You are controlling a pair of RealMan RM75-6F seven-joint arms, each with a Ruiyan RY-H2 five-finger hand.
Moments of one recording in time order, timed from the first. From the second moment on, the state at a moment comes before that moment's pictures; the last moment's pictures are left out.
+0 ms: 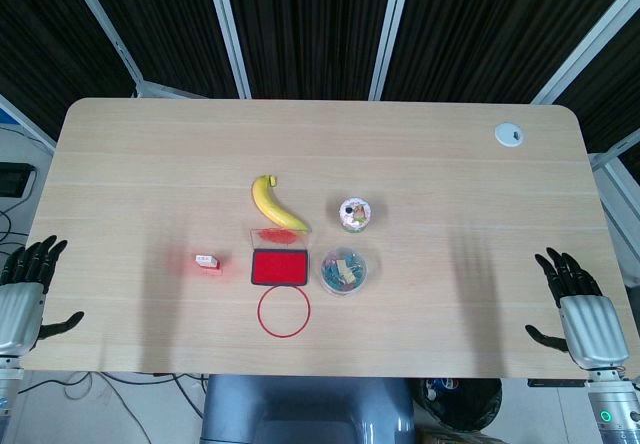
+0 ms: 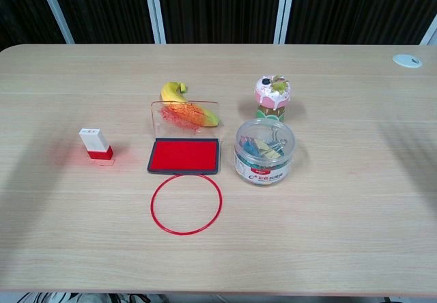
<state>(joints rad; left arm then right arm) -0.10 -1.14 -0.03 -1.71 1.44 1.46 0.16 0.09 -1.14 0.04 -1.59 -1.53 1.47 -0.02</state>
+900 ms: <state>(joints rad) -0.12 -1.13 -0.06 -1.73 1.40 1.41 0.18 0.09 -1.14 0.04 -1.59 -1.53 1.46 -0.01</state>
